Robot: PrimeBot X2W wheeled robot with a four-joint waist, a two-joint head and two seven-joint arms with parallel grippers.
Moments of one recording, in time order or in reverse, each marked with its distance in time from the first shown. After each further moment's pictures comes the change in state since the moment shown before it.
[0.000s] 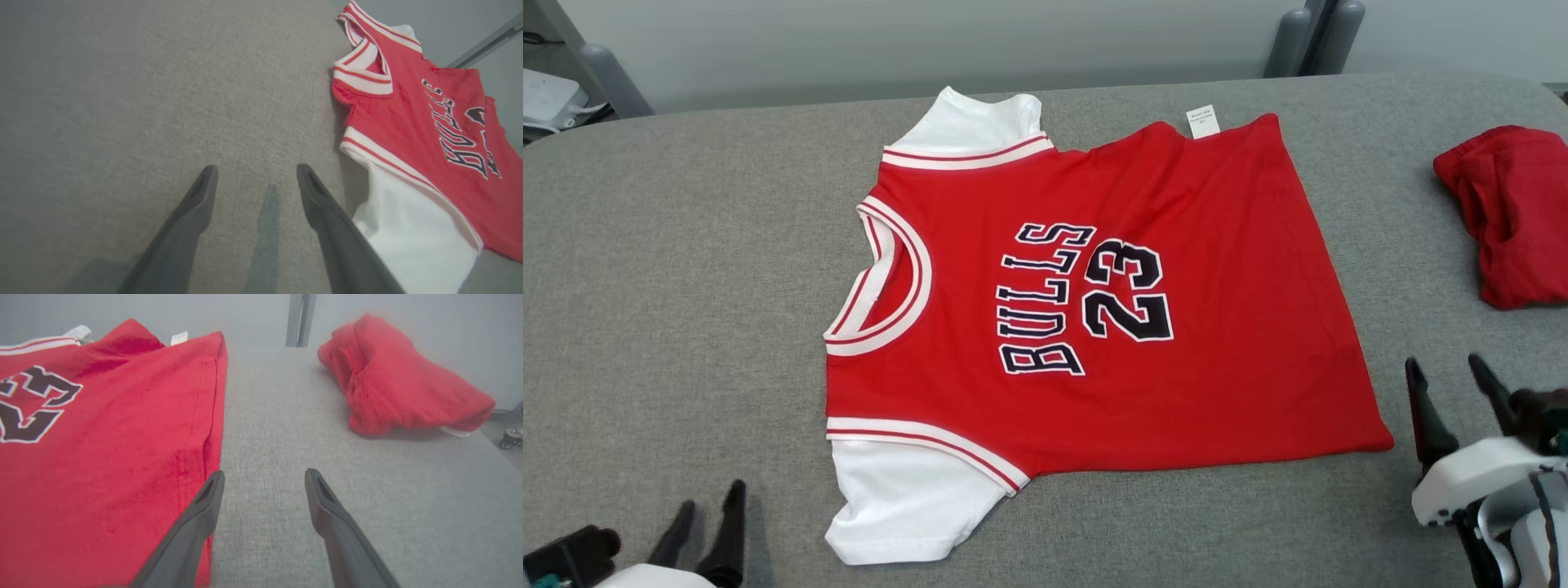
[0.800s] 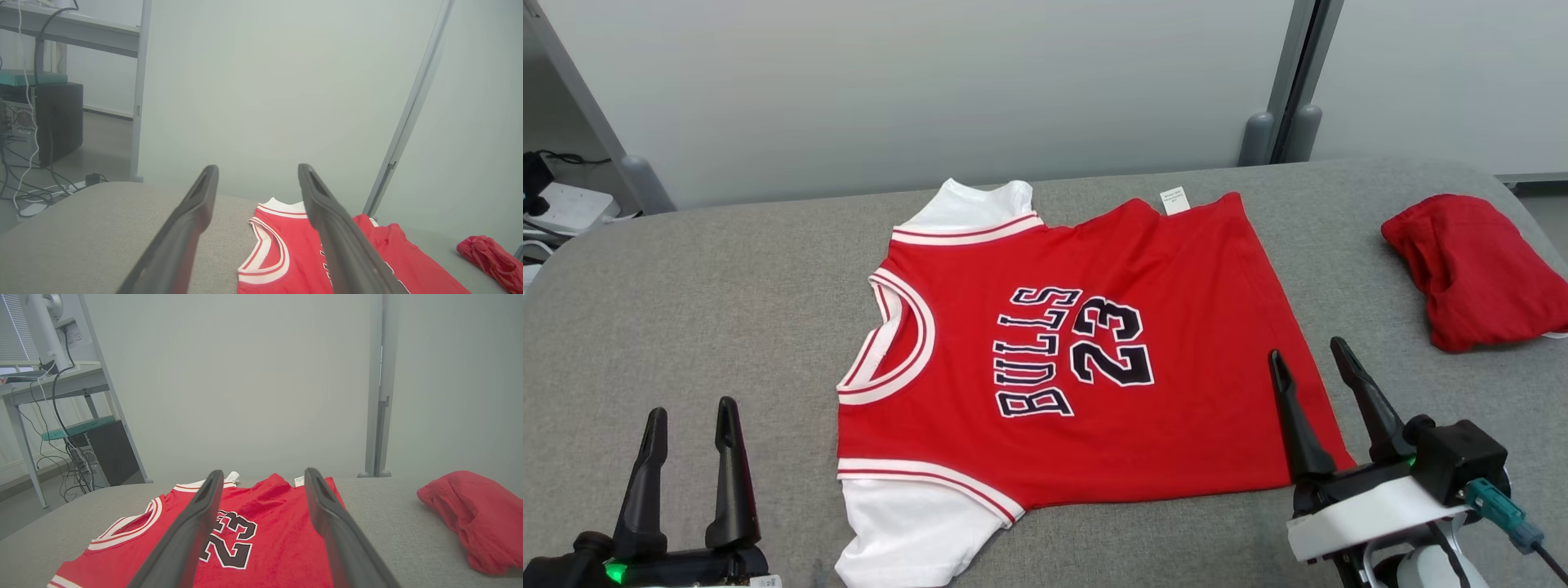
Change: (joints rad) left arm 0.117 -0.359 0.460 -0.375 0.666 -0.160 -0.145; right arm 0.155 0.155 0.114 -0.533 0.026 0.000 -0.005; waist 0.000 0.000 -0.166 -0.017
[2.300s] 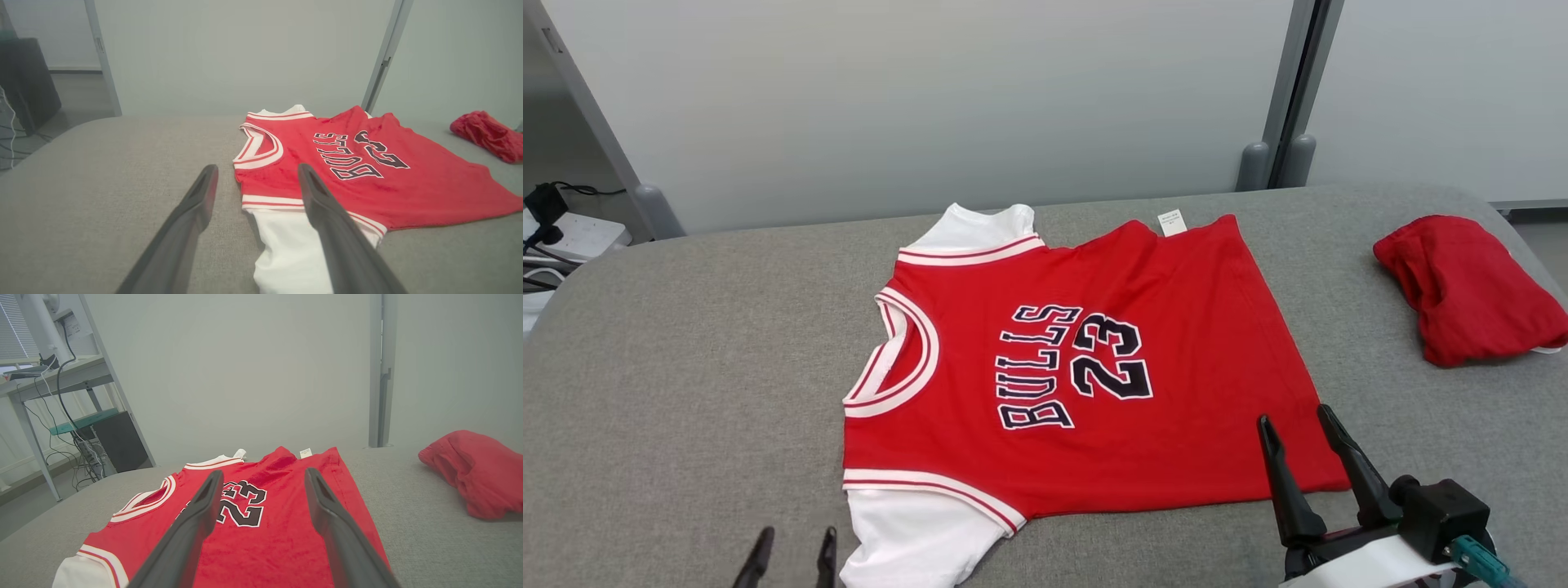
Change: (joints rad) left arm 0.085 -0.014 -0.047 0.212 0.199 -0.072 0.001; right arm 0.122 0.017 0.015 -0.003 0.017 0.000 0.000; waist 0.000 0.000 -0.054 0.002
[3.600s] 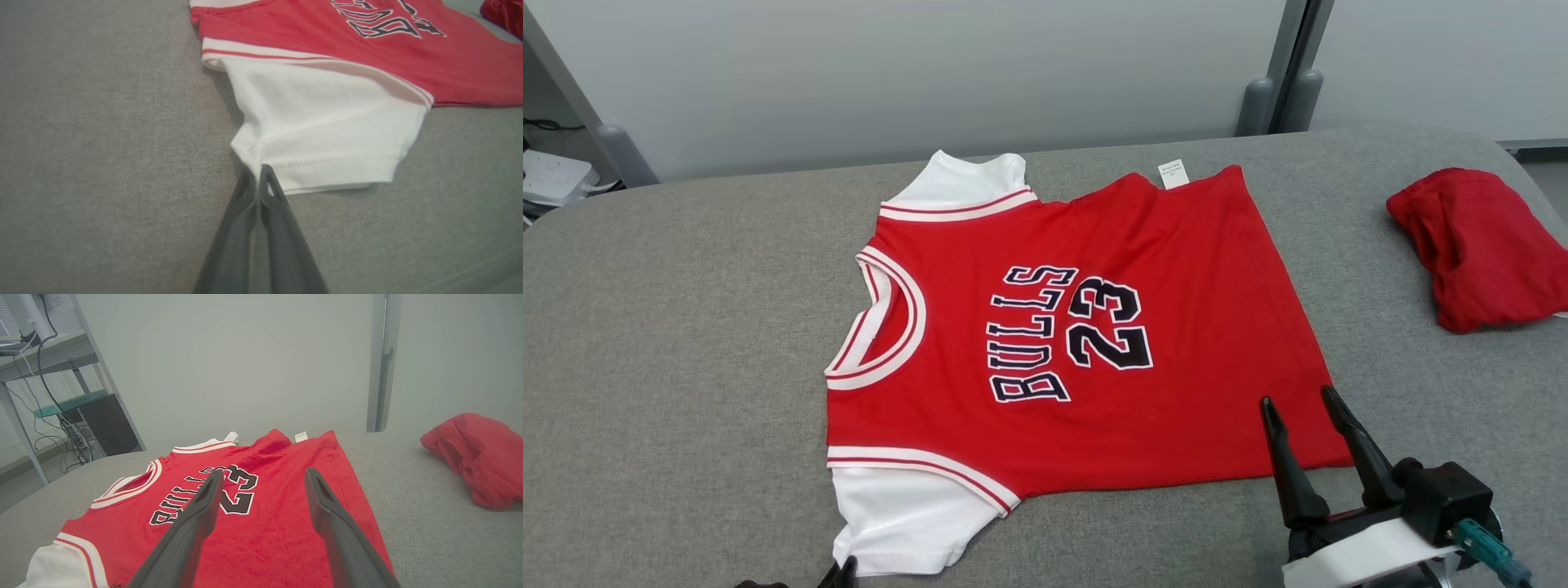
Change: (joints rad) left arm -0.210 0.094 -0.272 0.498 -0.151 0.000 0.000; right arm -0.033 0.001 -0.002 -0.004 -0.027 0.000 0.000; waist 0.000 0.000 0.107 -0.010
